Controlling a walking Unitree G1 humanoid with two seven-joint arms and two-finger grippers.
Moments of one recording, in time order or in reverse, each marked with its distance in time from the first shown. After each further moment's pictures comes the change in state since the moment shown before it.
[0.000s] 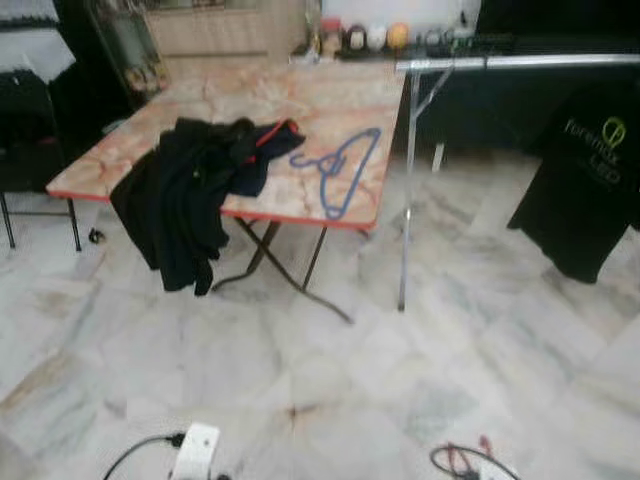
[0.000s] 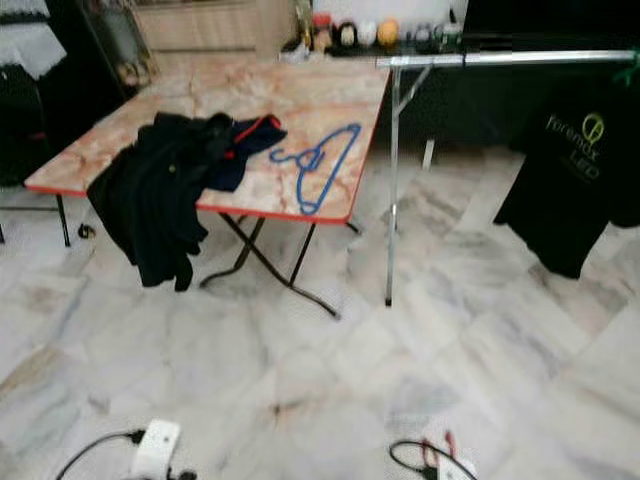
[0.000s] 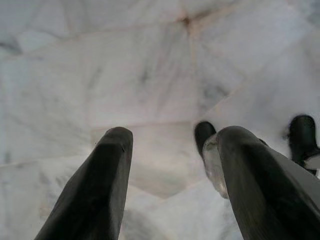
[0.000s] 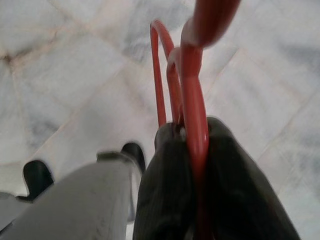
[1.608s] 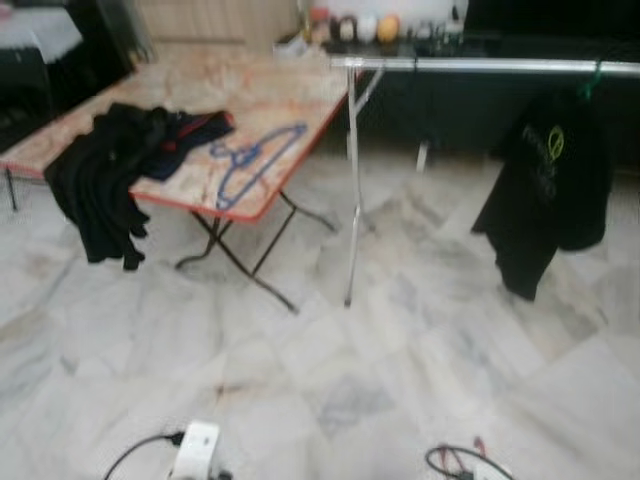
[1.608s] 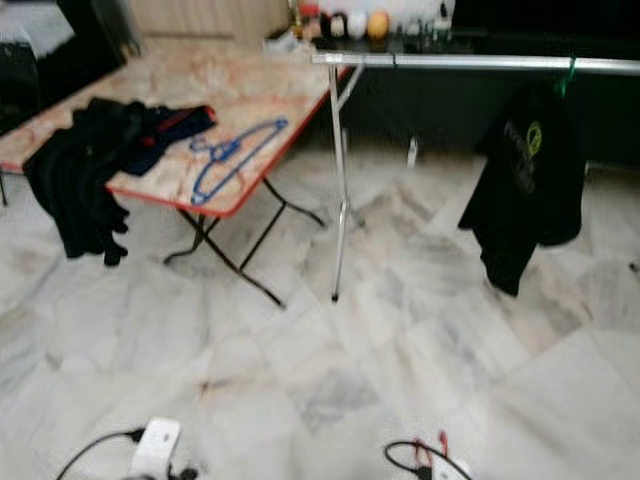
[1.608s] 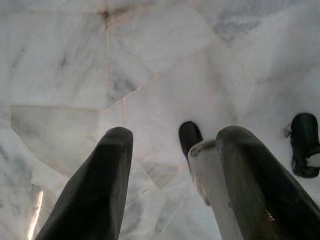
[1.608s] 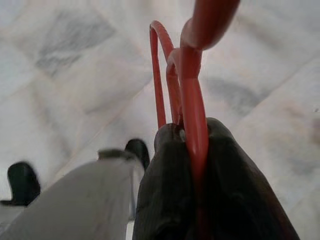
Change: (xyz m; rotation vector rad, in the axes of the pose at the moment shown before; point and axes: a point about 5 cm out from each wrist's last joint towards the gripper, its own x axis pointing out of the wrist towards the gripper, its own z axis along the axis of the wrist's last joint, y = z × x) left arm 0.001 -0.007 0.004 -0.025 -0.021 -0.022; right arm 0.001 -0.009 0.001 -0.007 -0.002 -0.019
